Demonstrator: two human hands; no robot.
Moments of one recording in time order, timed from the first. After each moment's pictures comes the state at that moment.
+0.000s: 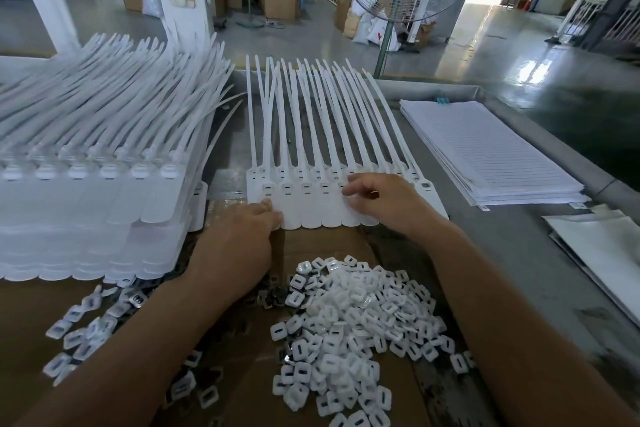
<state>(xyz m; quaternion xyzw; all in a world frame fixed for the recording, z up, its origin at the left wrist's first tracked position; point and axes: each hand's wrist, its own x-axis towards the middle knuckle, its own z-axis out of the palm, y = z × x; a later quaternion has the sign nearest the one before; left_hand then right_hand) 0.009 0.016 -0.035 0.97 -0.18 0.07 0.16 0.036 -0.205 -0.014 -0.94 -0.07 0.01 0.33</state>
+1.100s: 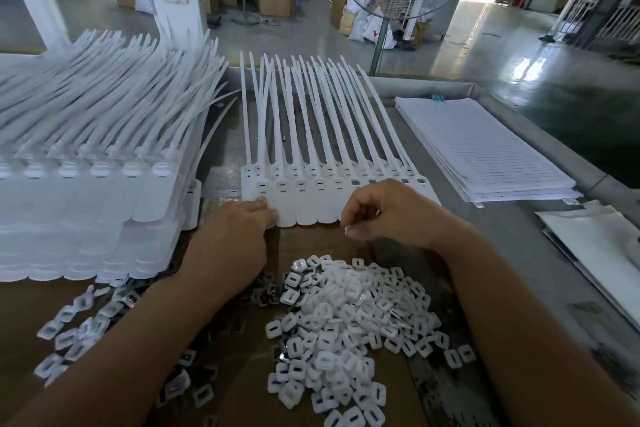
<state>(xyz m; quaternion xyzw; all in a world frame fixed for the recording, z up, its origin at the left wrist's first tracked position) 0.006 0.015 -0.037 0.96 -0.18 0.08 0.19 0.003 -0.207 0.009 -0.91 -0.15 0.11 0.37</state>
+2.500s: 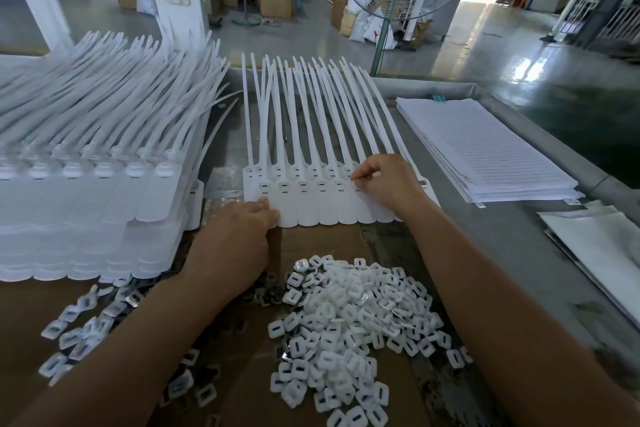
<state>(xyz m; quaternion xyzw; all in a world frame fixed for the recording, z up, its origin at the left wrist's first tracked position) 0.008 0.017 -0.038 0.96 -0.20 0.08 0.16 0.066 -0.210 -0.020 -0.94 0.05 -0.08 0.33</state>
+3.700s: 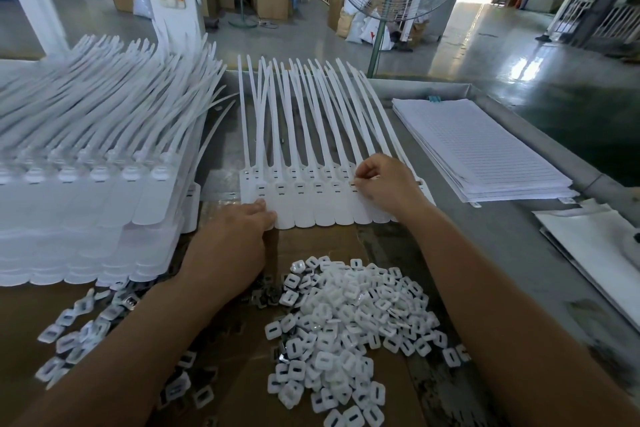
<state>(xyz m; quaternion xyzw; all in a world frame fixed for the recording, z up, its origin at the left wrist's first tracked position) 0.009 0.015 -0.037 0.96 -0.19 0.09 0.17 0.058 -0.213 -0.018 -0.93 0.04 -0.09 0.35</state>
